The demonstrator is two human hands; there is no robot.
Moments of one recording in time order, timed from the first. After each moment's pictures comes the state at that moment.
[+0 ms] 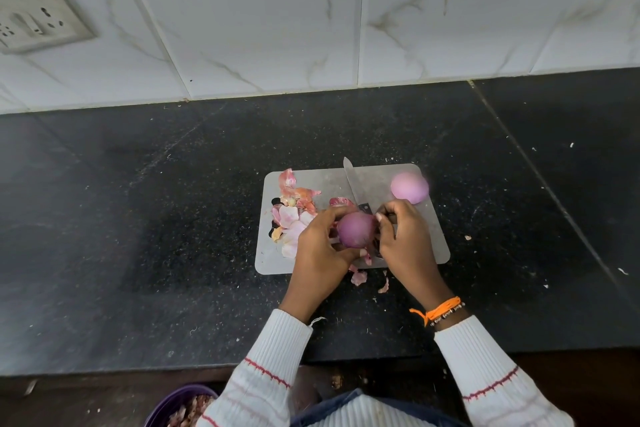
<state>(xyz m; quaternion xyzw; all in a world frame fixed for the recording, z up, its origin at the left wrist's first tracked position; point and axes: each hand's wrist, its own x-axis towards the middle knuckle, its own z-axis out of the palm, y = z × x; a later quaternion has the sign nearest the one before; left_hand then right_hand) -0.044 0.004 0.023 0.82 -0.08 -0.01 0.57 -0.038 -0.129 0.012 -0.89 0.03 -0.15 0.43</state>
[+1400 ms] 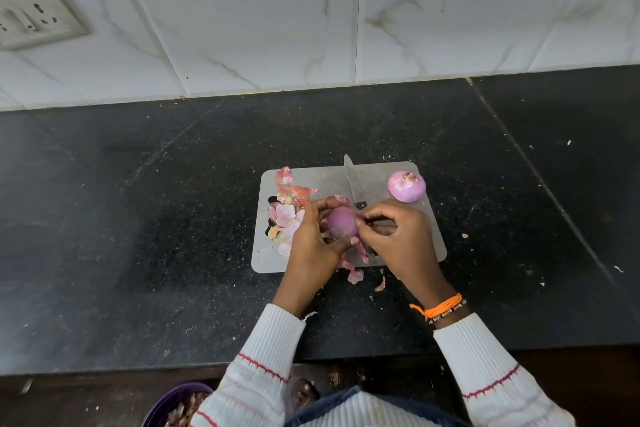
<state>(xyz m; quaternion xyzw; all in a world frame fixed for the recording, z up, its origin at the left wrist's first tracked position) -0.036 0.006 0.014 0.75 -0.03 -0.05 0.65 -0.041 -0.133 0.020 -0.85 -0.08 -0.21 0.47</state>
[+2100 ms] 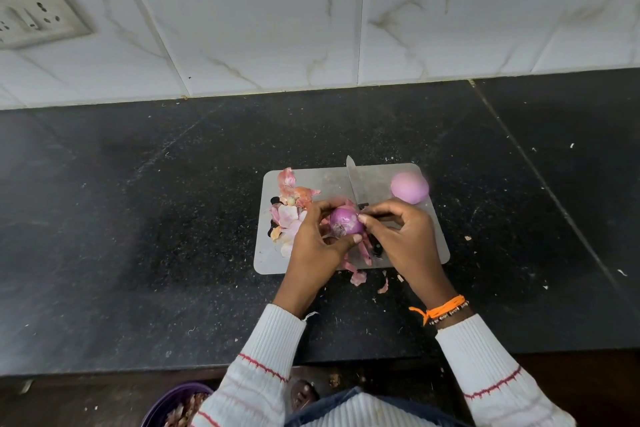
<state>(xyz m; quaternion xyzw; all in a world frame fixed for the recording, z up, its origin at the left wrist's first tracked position) -0.034 0.008 0.012 0.74 -0.02 -0.04 0.67 -0.037 -0.131 0.019 -0.82 0.00 -0.15 0.56</state>
